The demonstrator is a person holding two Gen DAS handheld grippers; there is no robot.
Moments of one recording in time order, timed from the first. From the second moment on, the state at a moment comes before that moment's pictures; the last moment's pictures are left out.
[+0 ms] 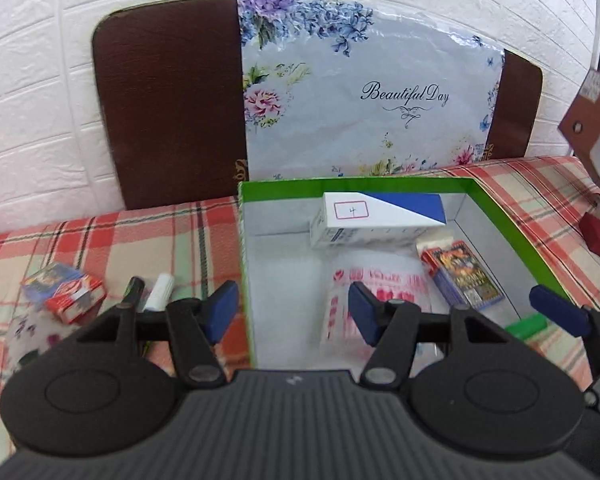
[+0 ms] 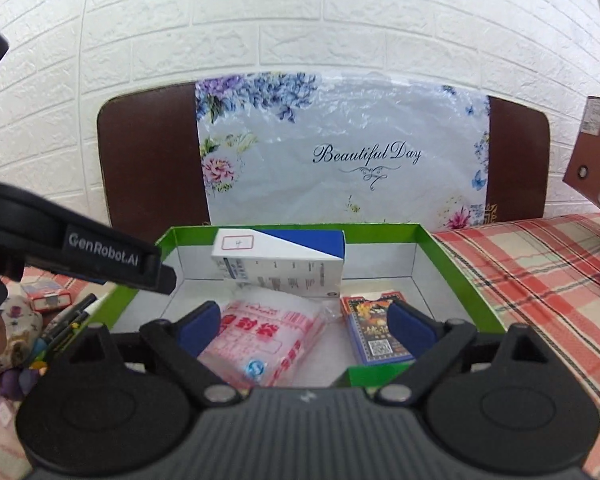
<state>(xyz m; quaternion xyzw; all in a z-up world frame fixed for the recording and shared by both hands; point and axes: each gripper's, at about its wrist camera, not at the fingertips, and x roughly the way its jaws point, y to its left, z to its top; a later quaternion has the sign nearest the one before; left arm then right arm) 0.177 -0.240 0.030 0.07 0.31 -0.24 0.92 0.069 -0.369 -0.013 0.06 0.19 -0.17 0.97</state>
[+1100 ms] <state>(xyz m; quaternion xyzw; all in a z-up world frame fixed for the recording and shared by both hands) 0.069 -0.084 0.006 0.07 0.30 -0.16 0.94 -0.036 -0.242 0.010 0.09 0.21 -0.11 0.97</state>
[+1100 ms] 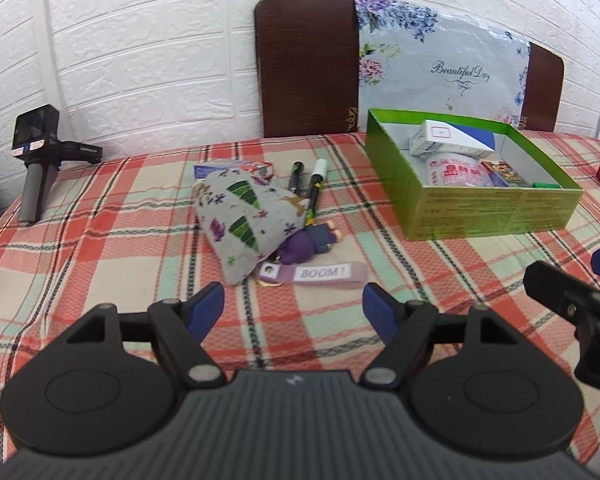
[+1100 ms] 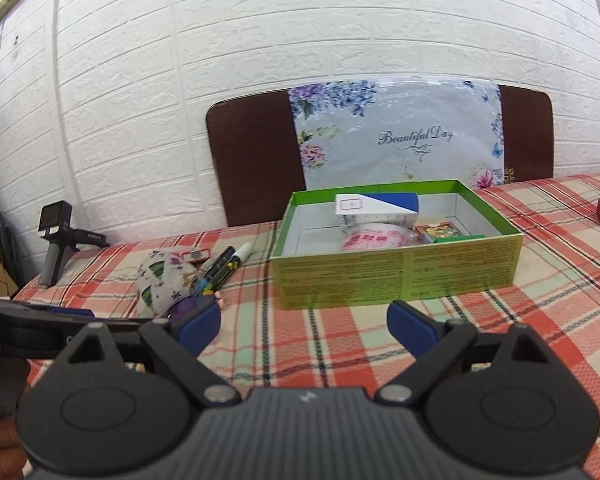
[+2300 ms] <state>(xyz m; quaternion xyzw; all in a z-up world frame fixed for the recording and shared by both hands) 0.126 0.057 -0.061 -0.02 0.26 -0.06 0.96 0.124 -0.141 -0.029 -0.06 0.24 0.02 0.97</state>
